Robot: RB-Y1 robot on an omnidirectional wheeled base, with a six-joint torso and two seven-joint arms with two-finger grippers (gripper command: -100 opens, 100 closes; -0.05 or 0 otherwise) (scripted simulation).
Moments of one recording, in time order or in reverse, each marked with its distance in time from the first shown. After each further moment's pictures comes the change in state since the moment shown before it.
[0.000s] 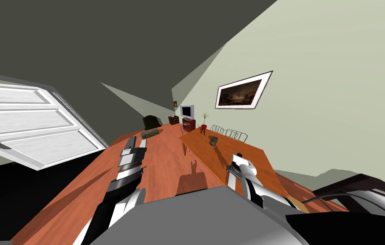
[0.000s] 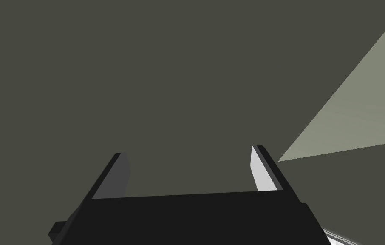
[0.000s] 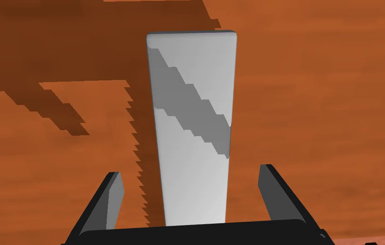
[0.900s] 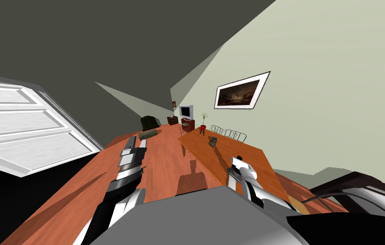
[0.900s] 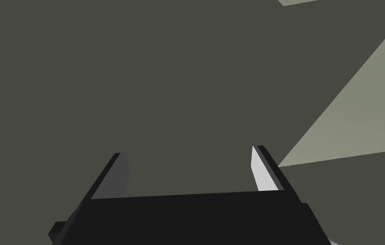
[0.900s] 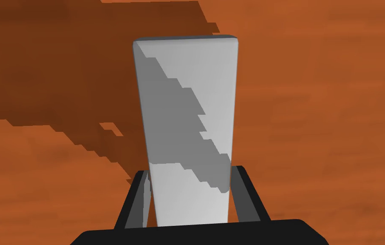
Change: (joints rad) left arm 0.000 0.000 0.000 0.000 0.000 0.000 0.000; right arm 0.026 0.025 0.002 0.032 0.001 -0.069 0.020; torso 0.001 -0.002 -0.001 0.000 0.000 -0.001
